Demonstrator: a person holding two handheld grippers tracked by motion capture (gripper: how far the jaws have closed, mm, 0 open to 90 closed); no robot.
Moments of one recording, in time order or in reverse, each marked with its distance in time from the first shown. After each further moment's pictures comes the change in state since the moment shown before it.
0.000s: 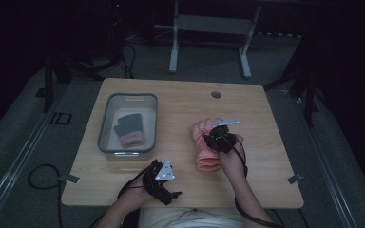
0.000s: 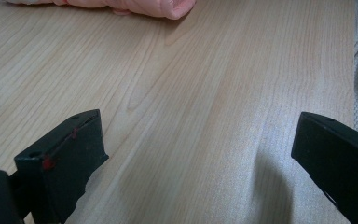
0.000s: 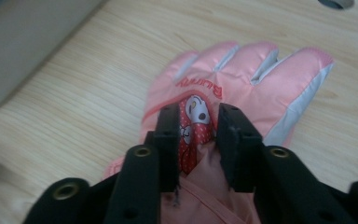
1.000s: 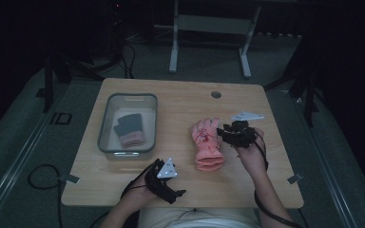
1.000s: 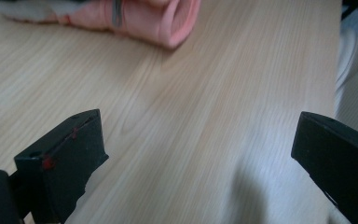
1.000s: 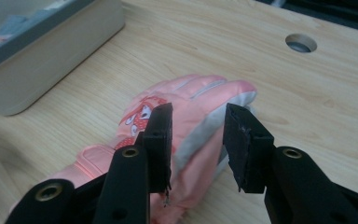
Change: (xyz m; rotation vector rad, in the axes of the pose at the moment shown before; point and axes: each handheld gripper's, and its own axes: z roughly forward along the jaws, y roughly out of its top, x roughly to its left) left arm -0.003 0.019 -0.004 -0.050 -0.021 -0.075; right arm -0.046 0.007 -0.045 -0.105 0.073 -0.050
